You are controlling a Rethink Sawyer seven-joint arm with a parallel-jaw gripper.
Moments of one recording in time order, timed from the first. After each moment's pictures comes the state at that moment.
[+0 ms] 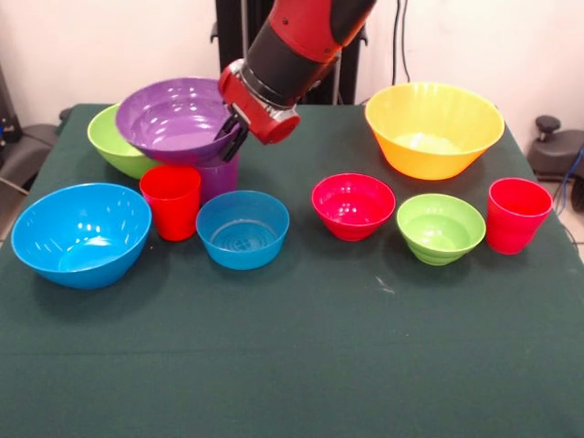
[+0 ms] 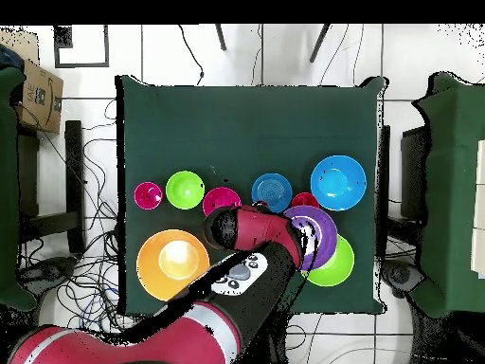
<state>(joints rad) 0.16 -0.30 -0.60 1.62 0.09 0.31 2.36</state>
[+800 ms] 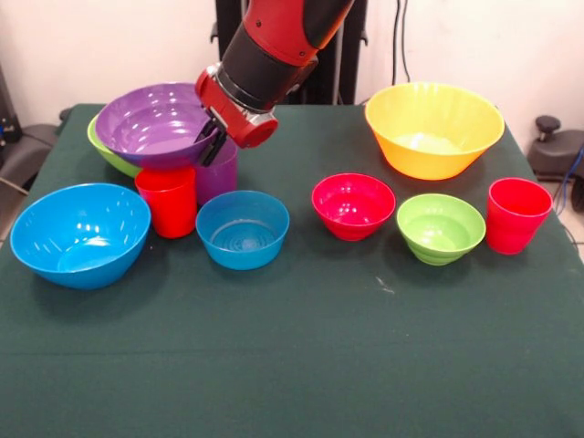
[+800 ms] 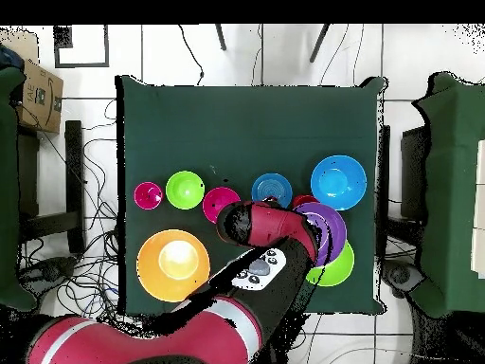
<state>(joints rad) 0.11 -0.30 -0.59 1.59 0.07 0.31 2.36</state>
